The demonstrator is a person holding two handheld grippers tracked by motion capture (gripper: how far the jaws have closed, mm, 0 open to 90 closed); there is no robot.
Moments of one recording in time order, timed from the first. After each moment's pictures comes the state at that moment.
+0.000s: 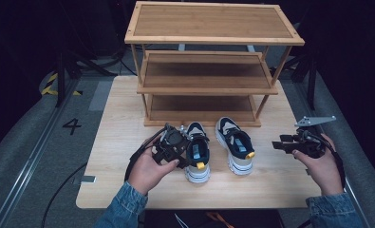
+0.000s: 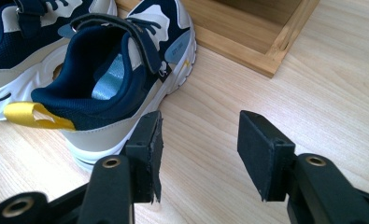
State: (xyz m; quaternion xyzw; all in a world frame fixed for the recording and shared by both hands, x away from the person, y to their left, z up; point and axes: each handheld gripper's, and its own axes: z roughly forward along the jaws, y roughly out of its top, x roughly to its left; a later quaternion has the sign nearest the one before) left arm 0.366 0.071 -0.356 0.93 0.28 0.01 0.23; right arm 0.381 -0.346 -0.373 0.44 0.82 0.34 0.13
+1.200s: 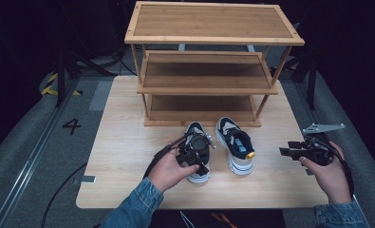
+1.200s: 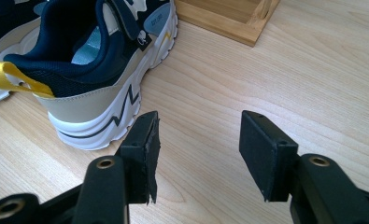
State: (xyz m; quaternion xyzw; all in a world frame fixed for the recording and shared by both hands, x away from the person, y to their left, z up) left arm 0.373 0.011 -0.390 0.96 0.22 -0.02 0.18; right arm 0.364 -0.365 -0.383 0.47 0.81 0.33 0.13
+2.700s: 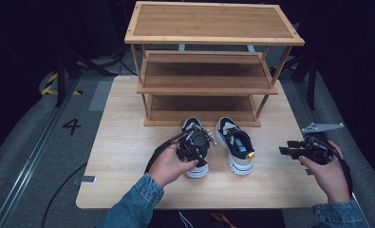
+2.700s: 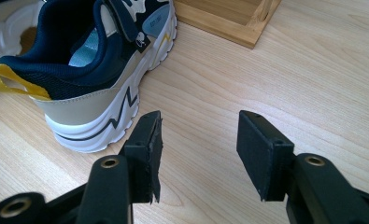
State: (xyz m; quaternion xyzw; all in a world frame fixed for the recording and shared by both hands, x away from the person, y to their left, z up) left arm 0.384 0.013 -0.375 0.97 0.19 0.00 0.18; right arm 0.367 -0.365 -0.383 0.46 0.81 0.33 0.13
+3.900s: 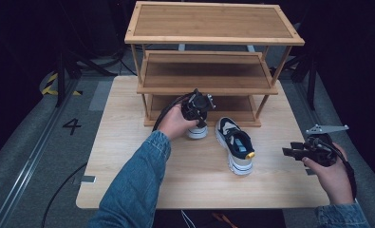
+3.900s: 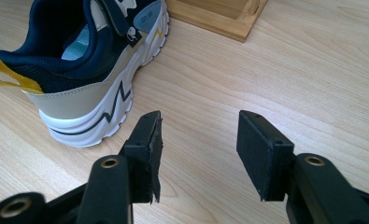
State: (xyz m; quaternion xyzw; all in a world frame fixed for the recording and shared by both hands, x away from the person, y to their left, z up) left arm 0.513 0.006 -0.373 0.97 0.16 0.07 0.17; right arm 0.362 -0.374 -0.385 0.47 0.81 0.33 0.13
